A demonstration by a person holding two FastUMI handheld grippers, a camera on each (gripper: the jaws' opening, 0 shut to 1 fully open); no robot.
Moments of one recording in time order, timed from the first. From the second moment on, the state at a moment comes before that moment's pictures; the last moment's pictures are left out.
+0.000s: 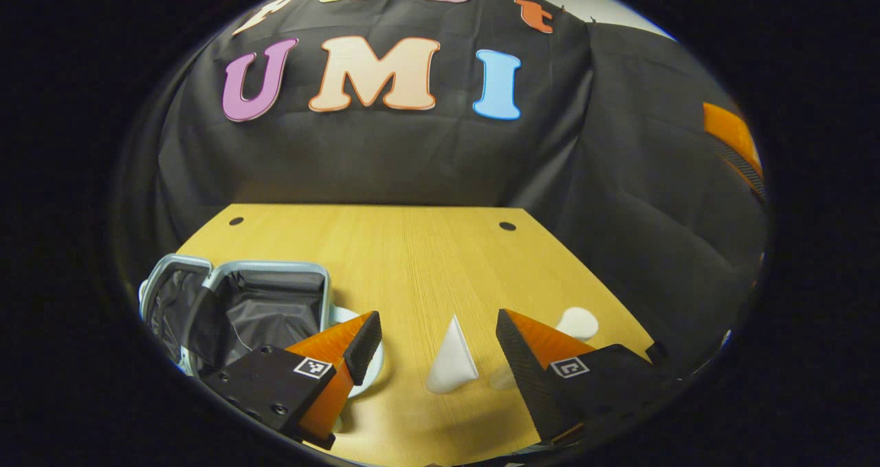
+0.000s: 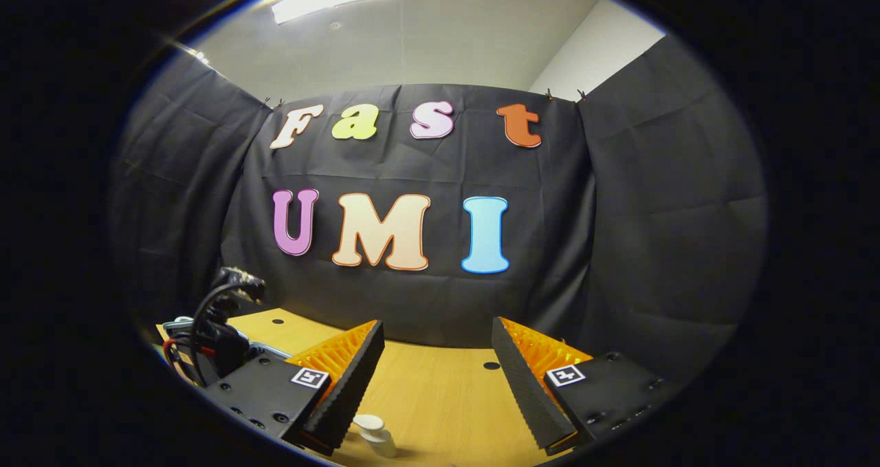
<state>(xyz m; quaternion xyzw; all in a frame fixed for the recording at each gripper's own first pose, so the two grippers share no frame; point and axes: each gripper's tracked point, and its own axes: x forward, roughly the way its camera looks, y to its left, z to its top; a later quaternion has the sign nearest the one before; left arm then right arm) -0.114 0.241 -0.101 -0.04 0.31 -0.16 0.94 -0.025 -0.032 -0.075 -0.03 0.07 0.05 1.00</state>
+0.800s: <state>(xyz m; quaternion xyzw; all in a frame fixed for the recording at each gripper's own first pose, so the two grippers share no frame) -0.123 0.224 -0.164 -0.03 0.38 -0.17 0.91 -0.036 -0.017 -0.135 -0.03 0.11 0.10 0.99</state>
